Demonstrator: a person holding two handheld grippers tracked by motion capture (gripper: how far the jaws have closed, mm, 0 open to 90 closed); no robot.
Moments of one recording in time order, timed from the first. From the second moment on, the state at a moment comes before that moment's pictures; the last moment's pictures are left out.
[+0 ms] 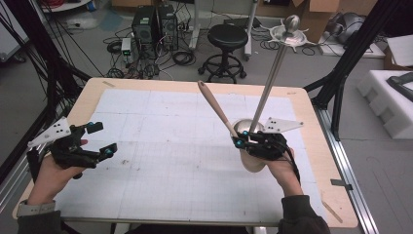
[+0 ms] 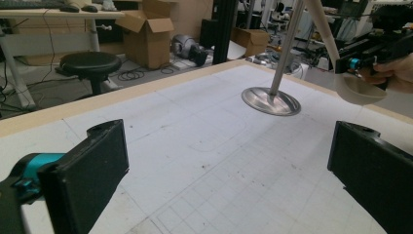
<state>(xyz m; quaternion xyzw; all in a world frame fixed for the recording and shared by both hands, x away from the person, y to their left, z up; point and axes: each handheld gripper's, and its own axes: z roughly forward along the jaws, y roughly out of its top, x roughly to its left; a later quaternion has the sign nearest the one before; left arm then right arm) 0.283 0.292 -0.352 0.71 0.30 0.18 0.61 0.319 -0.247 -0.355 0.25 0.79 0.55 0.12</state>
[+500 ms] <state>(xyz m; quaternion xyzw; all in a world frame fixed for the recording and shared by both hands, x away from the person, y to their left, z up) 0.283 0.287 -0.351 0.71 0.29 0.18 0.61 0.296 -0.306 -0.352 0.28 0.75 0.57 0.16</state>
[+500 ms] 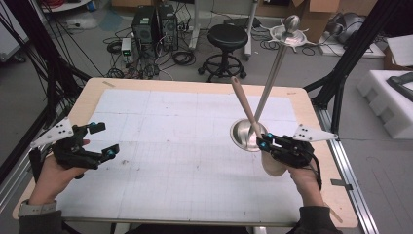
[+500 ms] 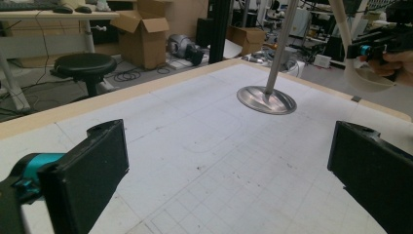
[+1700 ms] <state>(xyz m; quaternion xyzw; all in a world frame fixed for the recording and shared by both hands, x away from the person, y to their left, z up) 0.283 0.289 -0.349 0.71 0.29 0.17 0.62 0.275 -0.402 -0.318 0.32 0.68 0.63 0.21</state>
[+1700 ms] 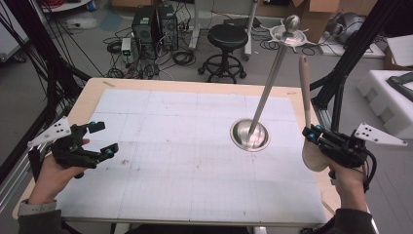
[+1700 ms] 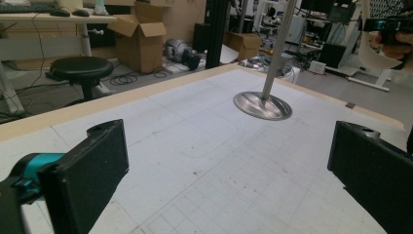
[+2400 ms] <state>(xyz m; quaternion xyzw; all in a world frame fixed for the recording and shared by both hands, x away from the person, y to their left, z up) 0.284 0.289 -0.351 0.70 0.29 0.17 0.62 0.288 -0.426 -0.298 0.33 0.66 0.64 0.21</state>
